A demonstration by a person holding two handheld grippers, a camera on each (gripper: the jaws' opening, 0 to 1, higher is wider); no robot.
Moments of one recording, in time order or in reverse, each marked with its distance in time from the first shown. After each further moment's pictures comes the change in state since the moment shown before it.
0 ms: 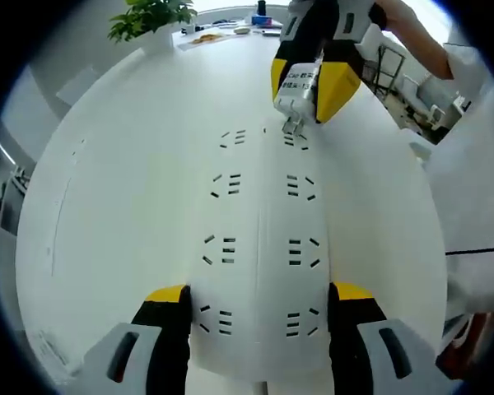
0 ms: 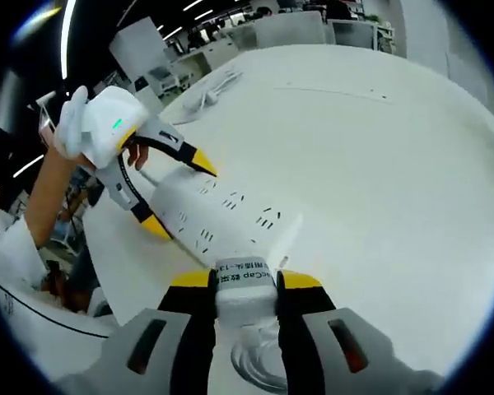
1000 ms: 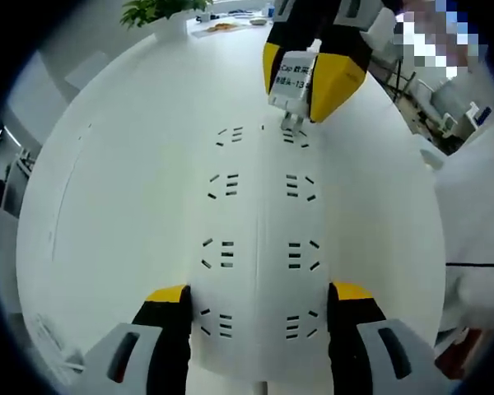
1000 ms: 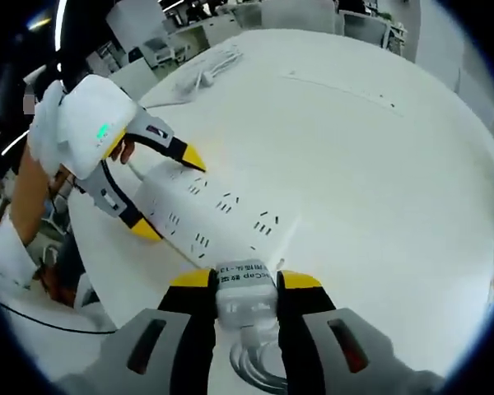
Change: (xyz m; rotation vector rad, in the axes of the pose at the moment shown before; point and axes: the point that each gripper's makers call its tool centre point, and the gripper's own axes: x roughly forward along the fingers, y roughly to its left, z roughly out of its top) left arm 0.000 0.006 -0.003 -0.067 0.049 0.027; right arm 0.013 -0.008 0.021 -0.080 0.174 -0.089
